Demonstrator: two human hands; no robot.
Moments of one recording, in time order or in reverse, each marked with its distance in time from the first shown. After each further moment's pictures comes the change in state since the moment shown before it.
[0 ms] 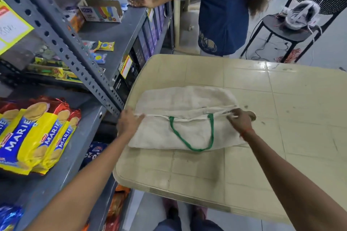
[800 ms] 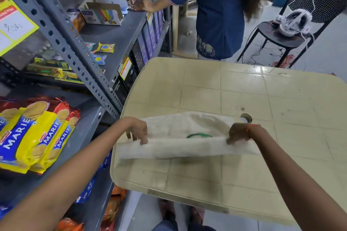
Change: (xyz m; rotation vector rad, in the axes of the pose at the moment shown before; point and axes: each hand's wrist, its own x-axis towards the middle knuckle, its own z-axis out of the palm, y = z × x) left_hand -0.012 0.048 -0.037 0.568 -1.039 0.163; right_hand -0.042 -0.045 -0.042 -0.870 -0.727 0.080
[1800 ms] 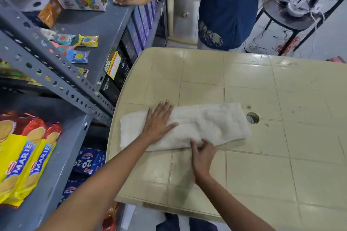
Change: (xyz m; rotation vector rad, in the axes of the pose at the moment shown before) left_hand 0.121 0.040 0.014 0.166 0.820 0.242; right_hand 0.074 -0.131 0.133 1.334 0.803 0.057
